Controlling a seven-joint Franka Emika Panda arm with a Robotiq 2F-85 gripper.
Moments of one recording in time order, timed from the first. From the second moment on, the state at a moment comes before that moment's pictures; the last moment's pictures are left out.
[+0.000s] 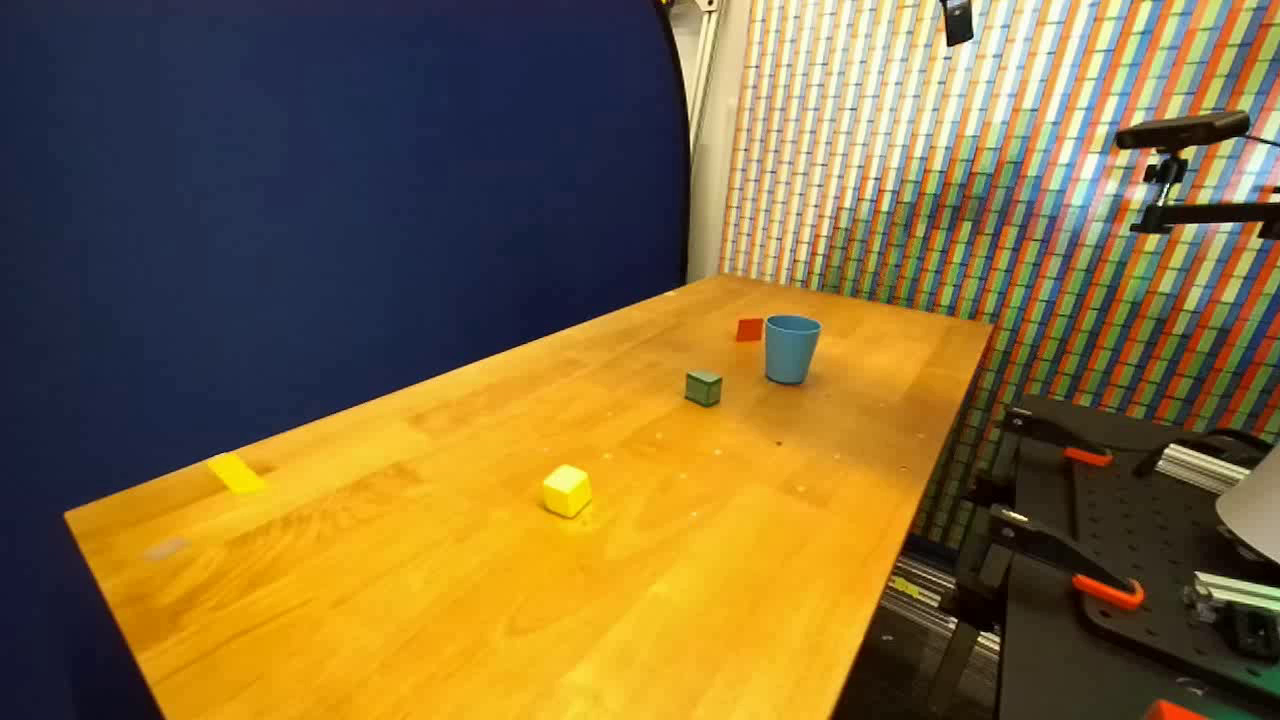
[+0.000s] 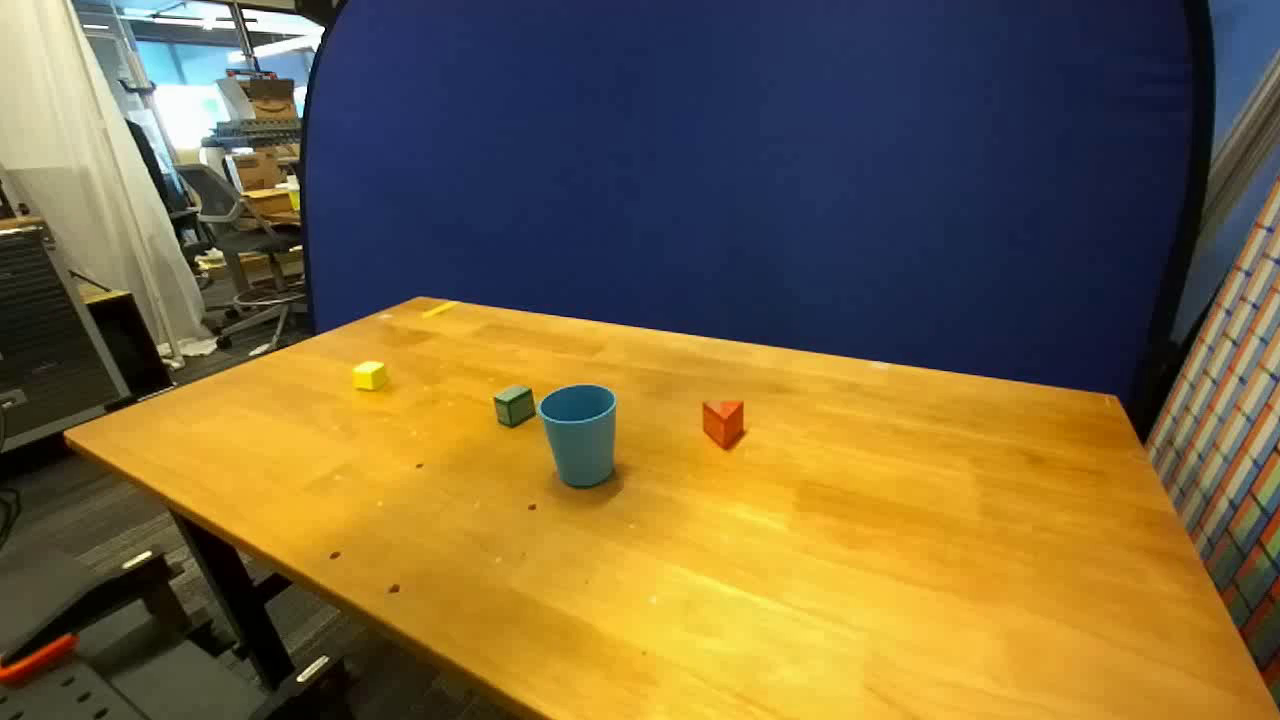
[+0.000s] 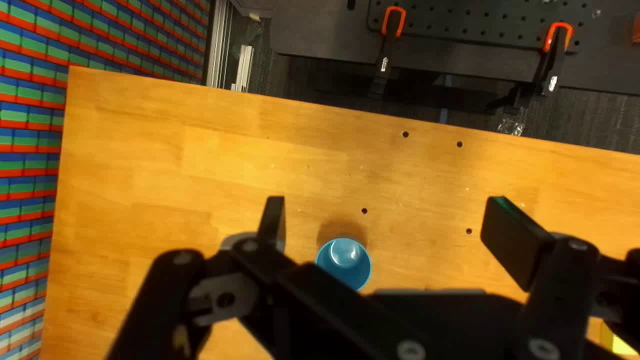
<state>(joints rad) -0.05 -0.35 -0.04 -2.15 -0.23 1.54 -0.22</state>
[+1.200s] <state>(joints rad) 0.16 0.08 0.13 -2.16 -0.19 1.86 -0.23</state>
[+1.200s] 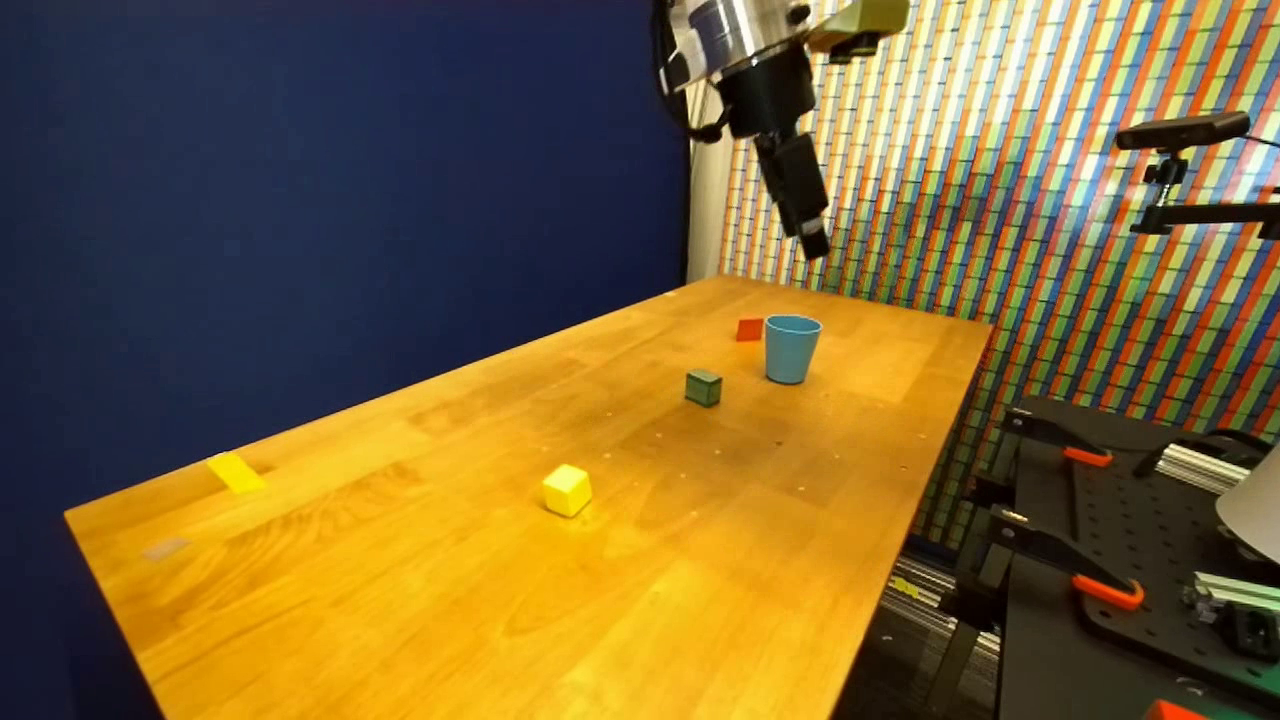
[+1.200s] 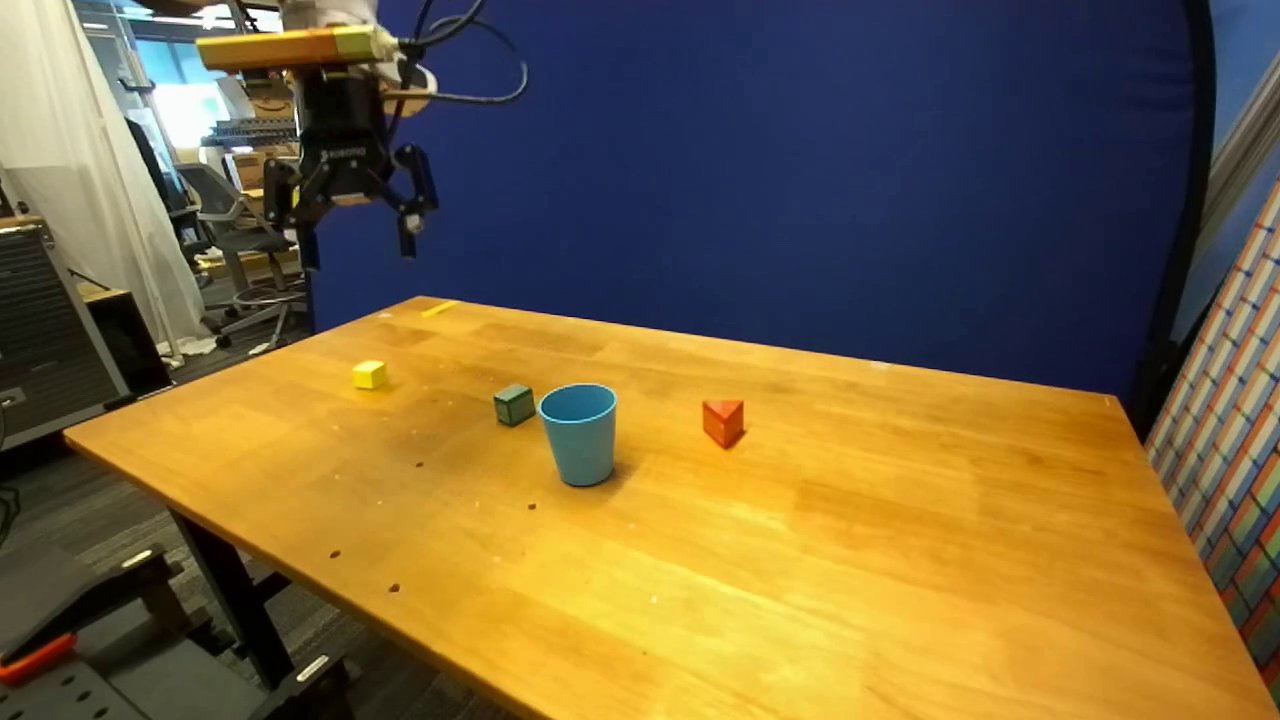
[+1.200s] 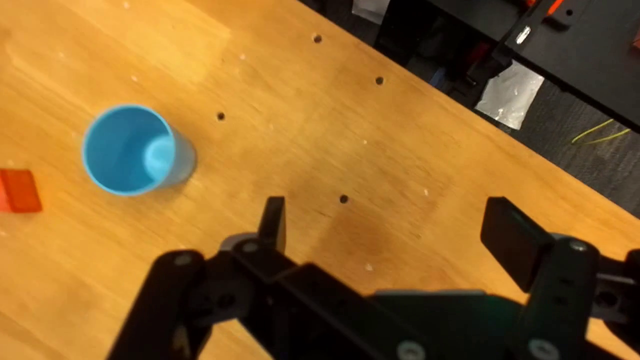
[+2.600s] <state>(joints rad) 0.33 0.86 0.22 -1.50 -0.23 2.03 -0.33</state>
